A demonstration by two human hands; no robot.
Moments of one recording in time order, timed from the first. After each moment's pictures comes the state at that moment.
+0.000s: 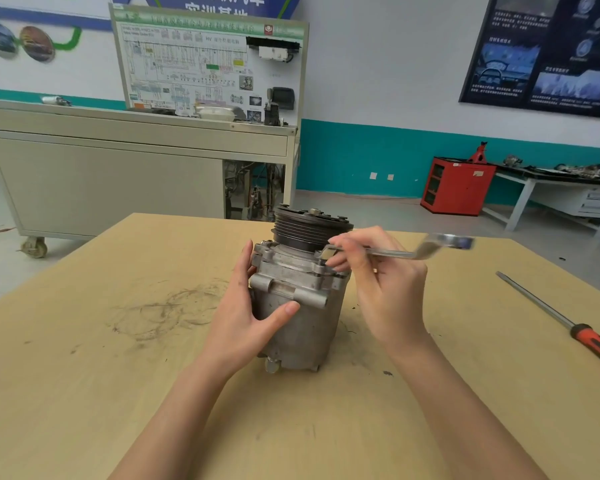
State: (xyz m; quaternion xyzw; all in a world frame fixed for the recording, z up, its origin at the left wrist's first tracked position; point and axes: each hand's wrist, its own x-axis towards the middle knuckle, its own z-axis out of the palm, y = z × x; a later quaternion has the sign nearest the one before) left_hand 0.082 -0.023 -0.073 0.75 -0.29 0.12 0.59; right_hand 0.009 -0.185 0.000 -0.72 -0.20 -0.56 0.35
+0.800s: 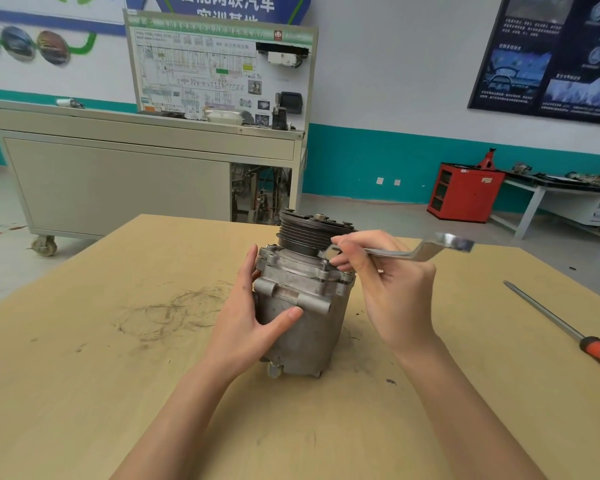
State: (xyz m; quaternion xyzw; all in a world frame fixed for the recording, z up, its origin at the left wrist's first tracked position) left_hand 0.080 -0.023 -0.072 0.76 -0.29 0.13 0.57; right_hand 0.008 -0.189 0.009 -0.73 -0.22 -0.57 0.30
